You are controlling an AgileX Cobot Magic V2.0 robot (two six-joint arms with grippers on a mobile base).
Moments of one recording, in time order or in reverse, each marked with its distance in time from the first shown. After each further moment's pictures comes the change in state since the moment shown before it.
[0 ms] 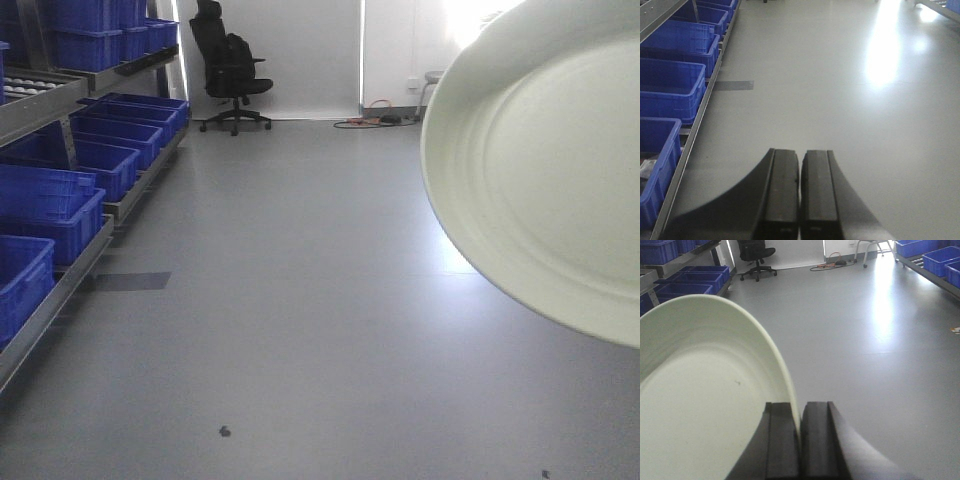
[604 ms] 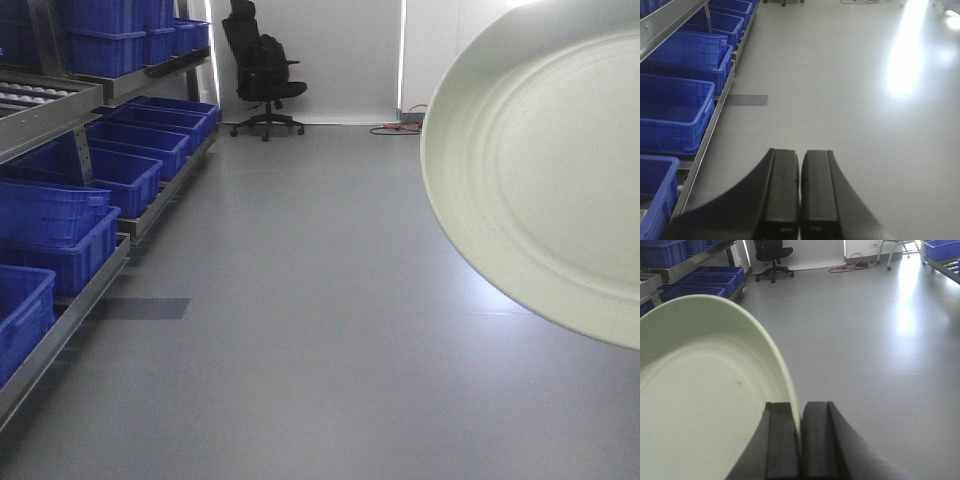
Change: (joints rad) left arm 0.000 0.000 0.000 0.000 0.000 0.000; right arm 0.000 0.000 0.000 0.000 0.000 0.000
